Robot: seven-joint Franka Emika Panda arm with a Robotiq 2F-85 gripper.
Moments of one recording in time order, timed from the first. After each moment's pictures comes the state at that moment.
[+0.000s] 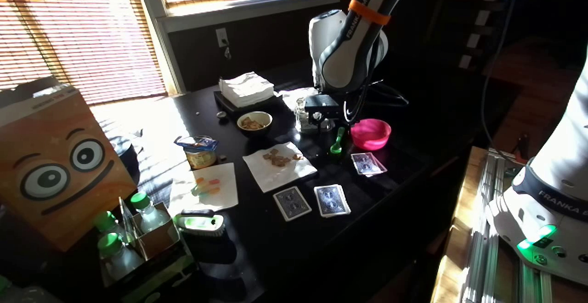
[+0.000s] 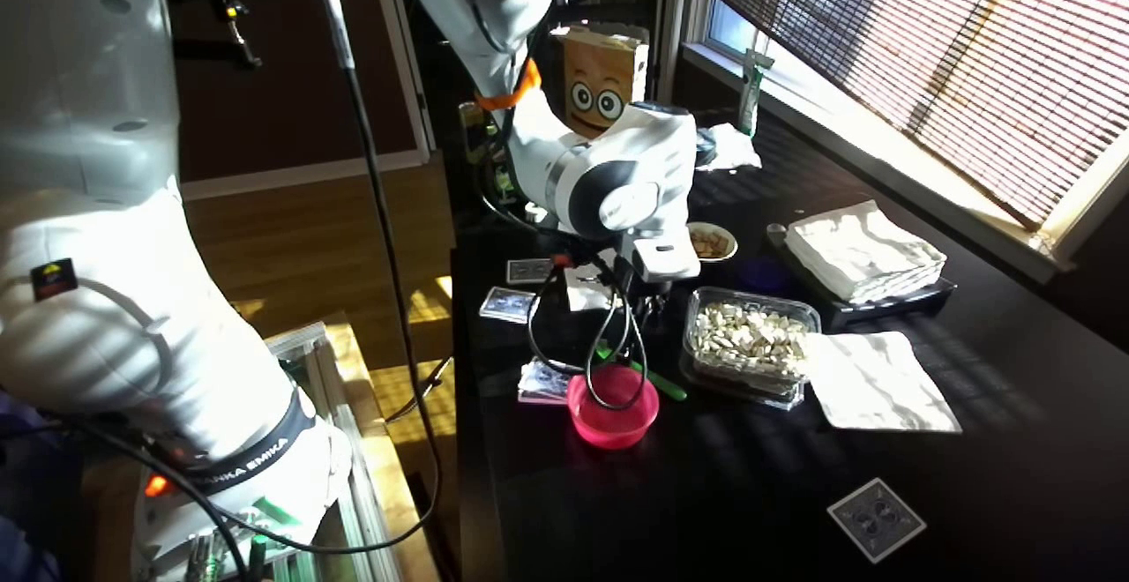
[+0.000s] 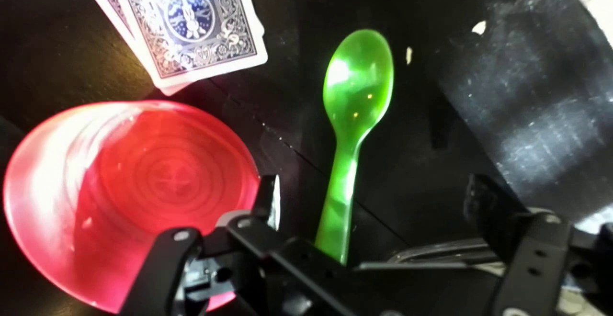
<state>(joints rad) 0.16 0.36 -0.26 -2.39 -0.11 2.68 1.15</state>
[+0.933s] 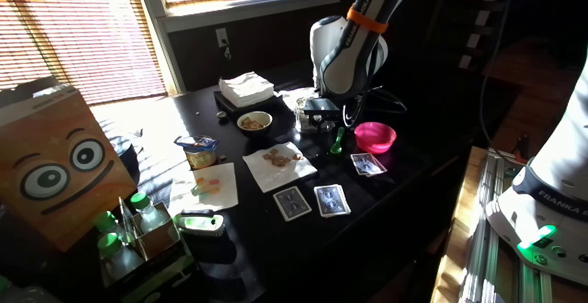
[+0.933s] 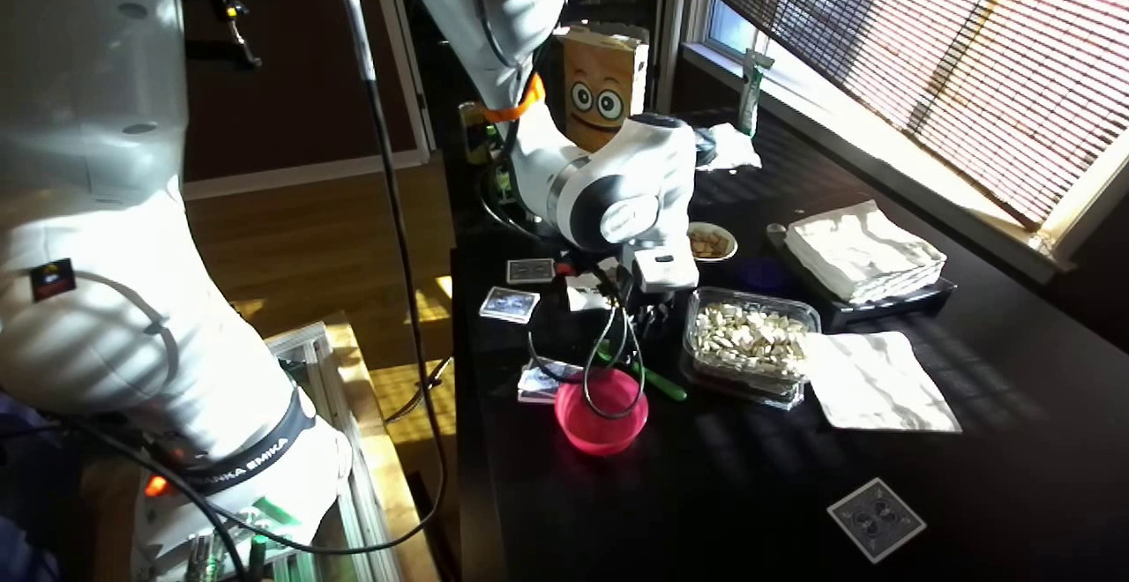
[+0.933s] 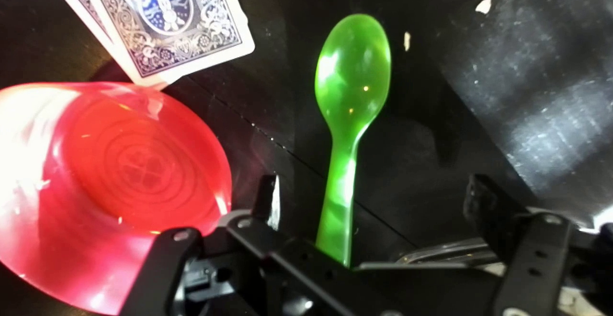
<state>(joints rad) 0.15 0.40 -0.26 -2.39 -0.11 2.73 1.19</state>
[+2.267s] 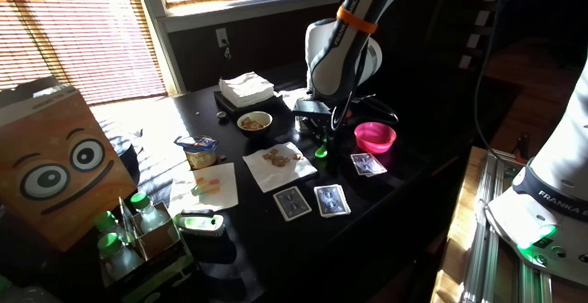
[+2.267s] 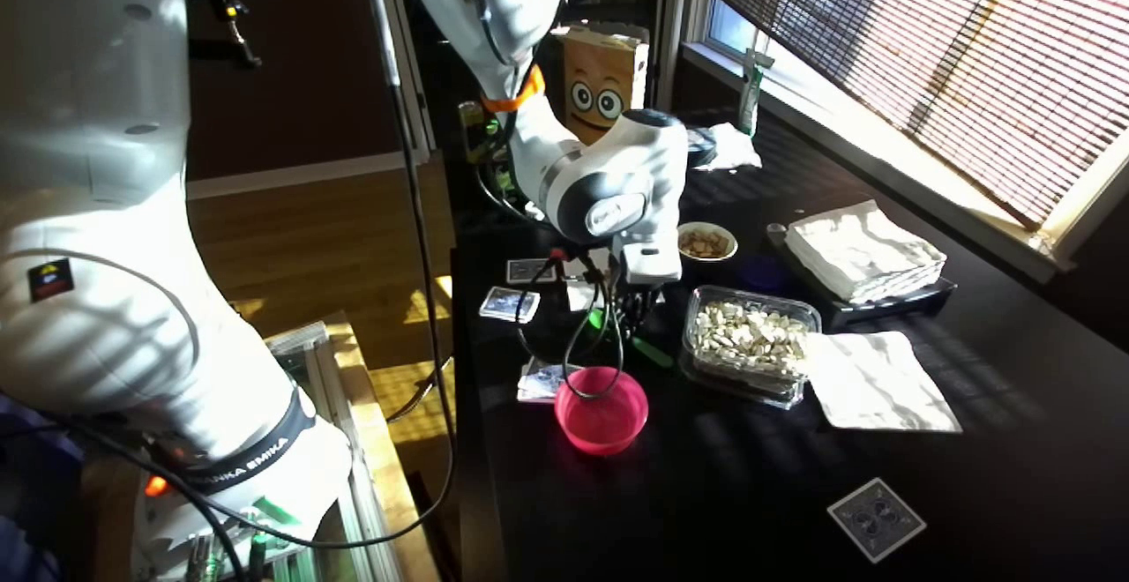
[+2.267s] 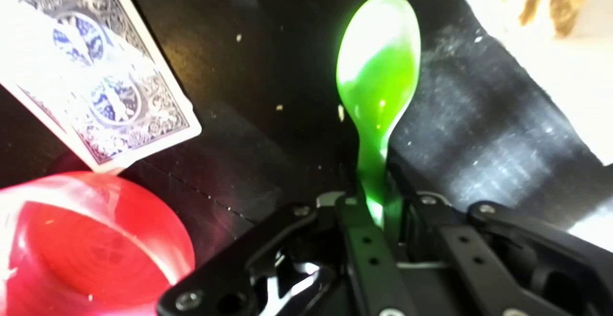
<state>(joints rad) 0.15 0.41 -0.19 -2.38 0.04 2.75 1.19</state>
